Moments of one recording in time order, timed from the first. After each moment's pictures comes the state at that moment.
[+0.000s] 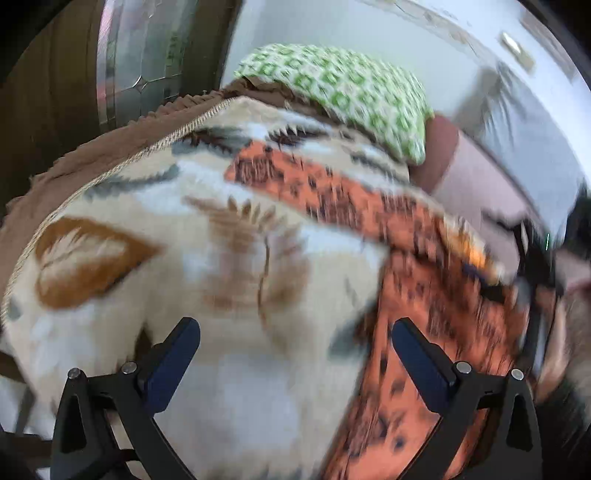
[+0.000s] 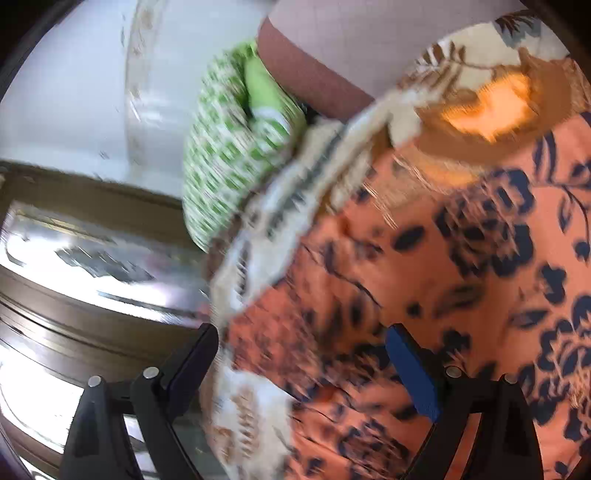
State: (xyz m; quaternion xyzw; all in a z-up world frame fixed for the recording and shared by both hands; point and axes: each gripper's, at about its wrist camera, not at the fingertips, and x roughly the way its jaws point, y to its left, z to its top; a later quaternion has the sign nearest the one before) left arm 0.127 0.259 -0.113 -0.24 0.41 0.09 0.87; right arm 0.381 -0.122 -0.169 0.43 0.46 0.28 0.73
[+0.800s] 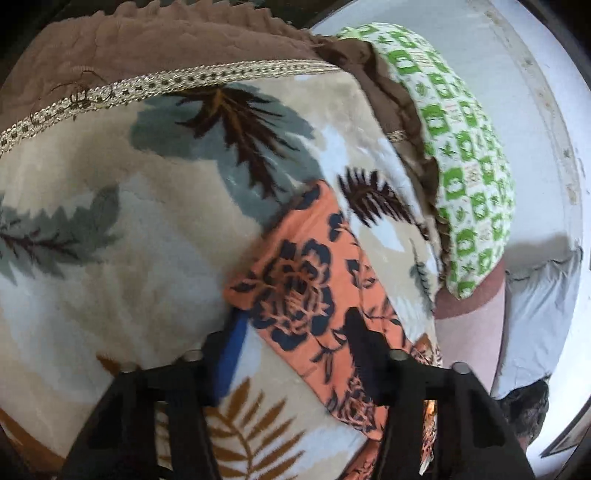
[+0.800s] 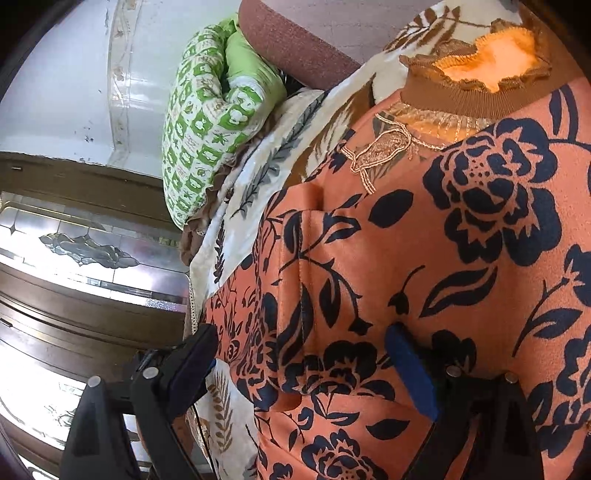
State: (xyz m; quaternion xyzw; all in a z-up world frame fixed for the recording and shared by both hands) left arm 0.297 0.402 -0.199 -0.50 0.42 0.11 0.74; right arm 0.383 -0.101 -0.206 0.38 0.50 0.27 0.73
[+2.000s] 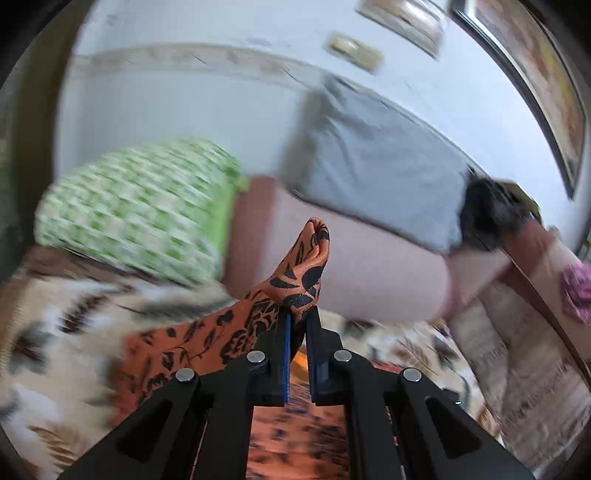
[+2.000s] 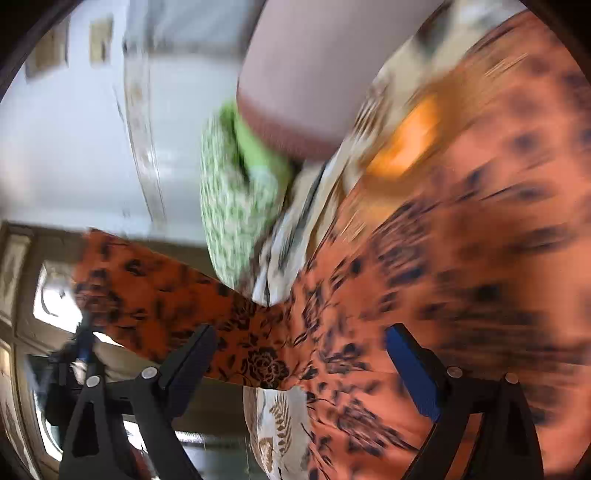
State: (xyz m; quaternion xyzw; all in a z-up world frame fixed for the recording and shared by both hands) left arm 0.322 0.069 0.050 -0.14 0.30 -0.14 0.93; right arm 0.313 -0.260 -0.166 0.52 0.39 0.23 0.72
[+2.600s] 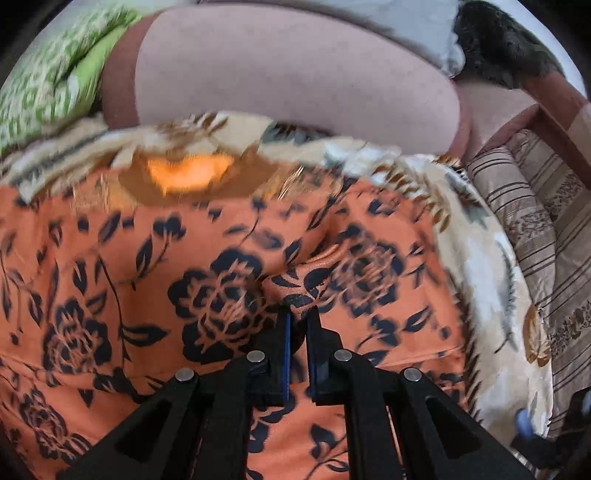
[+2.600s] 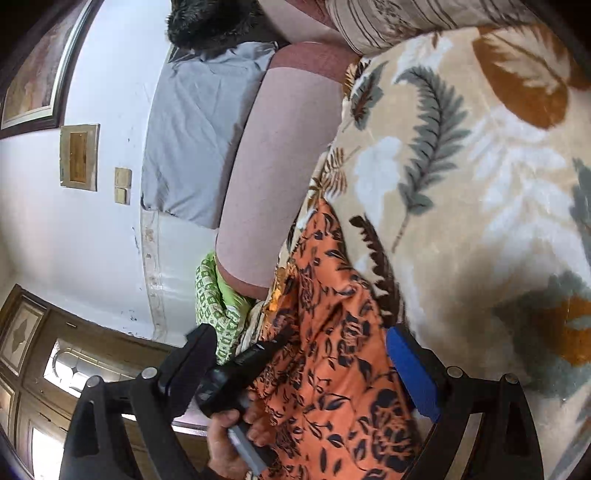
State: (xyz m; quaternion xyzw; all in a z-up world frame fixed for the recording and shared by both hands) left arm 0.332 -0.155 -0.138 -0.04 0.49 -0.16 0.85; right arm 0.114 -0.485 -0.180 0.57 0.26 0.09 0.77
